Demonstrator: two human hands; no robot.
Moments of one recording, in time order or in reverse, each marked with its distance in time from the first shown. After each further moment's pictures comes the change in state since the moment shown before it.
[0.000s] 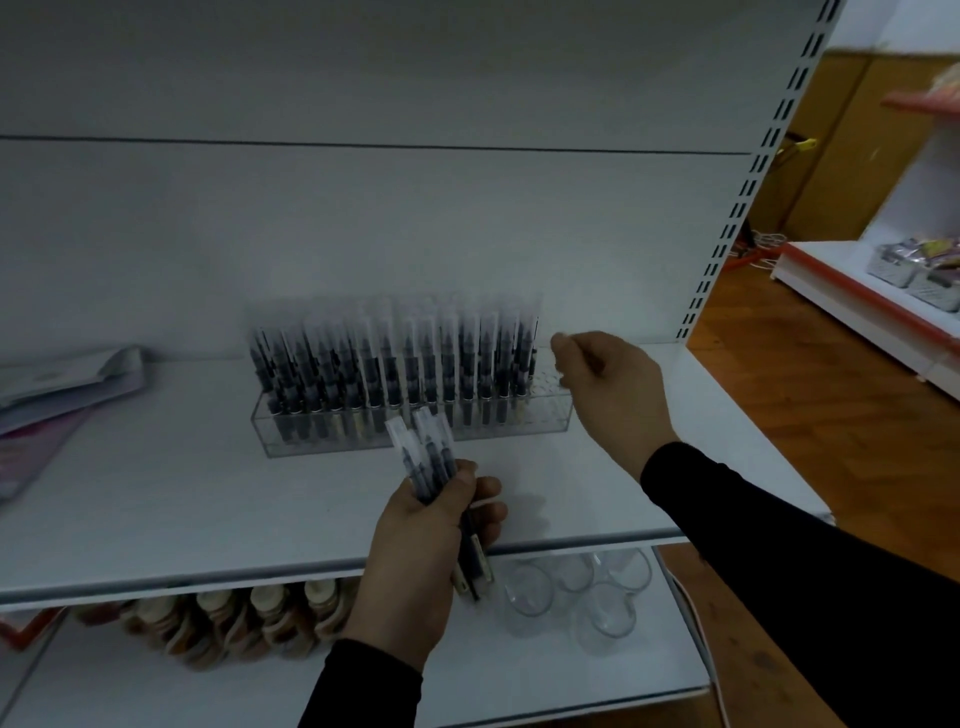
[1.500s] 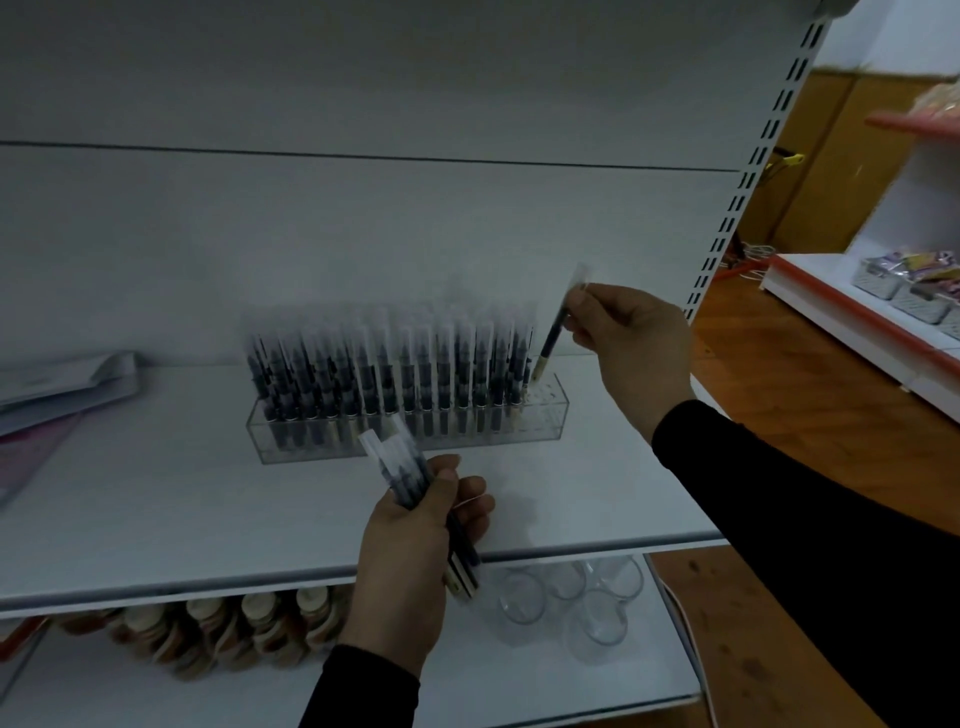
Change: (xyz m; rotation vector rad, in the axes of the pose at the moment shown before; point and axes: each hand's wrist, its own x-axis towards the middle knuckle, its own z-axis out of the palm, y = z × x) left_hand 0.004 -0.003 -0.001 -0.083 0.047 0.051; right_hand 0.029 -0.025 -0.021 0.489 0.114 0.108
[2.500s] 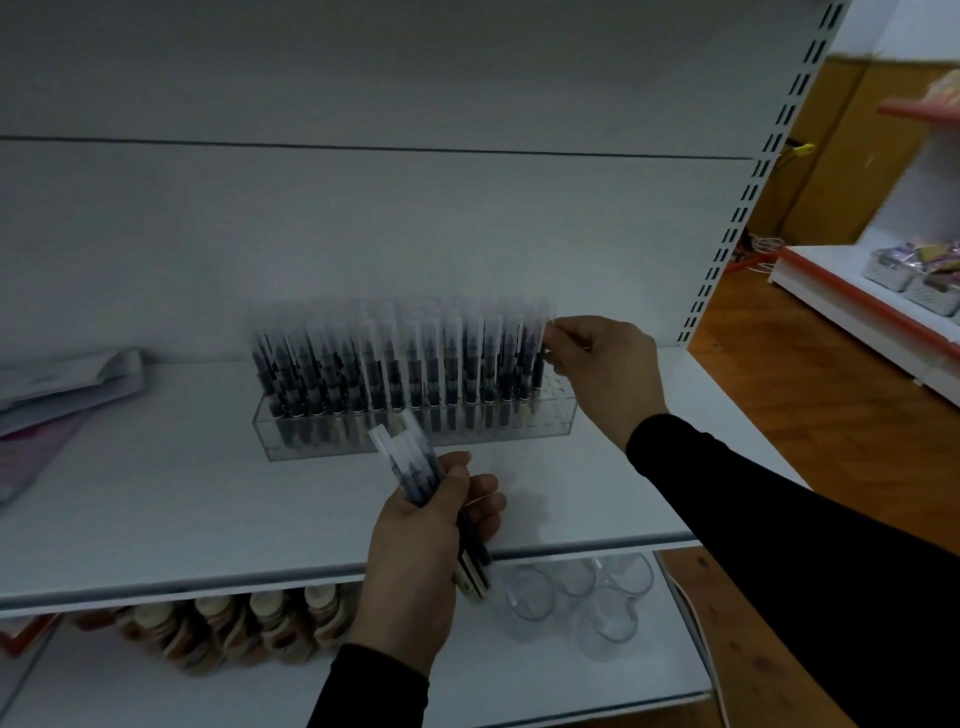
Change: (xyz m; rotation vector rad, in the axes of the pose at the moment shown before) left_hand 0.001 0.002 0.001 -0.017 -0.009 -0.041; right_hand -0.010 0.022 0.016 -0.353 -0.119 -0.035
